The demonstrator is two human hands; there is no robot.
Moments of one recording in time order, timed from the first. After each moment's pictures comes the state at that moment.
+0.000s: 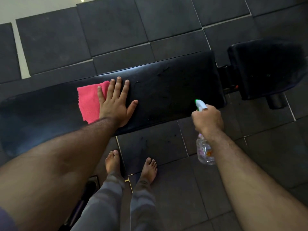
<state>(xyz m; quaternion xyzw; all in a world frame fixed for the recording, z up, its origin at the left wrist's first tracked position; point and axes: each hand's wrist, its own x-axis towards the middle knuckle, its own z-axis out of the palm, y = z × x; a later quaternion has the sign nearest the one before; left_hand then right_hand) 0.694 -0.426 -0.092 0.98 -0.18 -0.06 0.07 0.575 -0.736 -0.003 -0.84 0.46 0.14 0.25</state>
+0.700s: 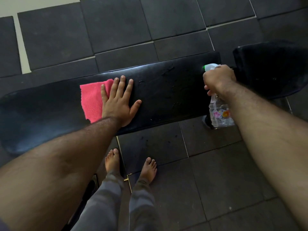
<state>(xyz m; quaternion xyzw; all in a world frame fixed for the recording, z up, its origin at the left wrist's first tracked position) 0.692 -0.425 -0.091 0.98 -0.18 -0.05 0.08 0.699 -0.779 0.032 -0.83 0.46 0.13 0.29</state>
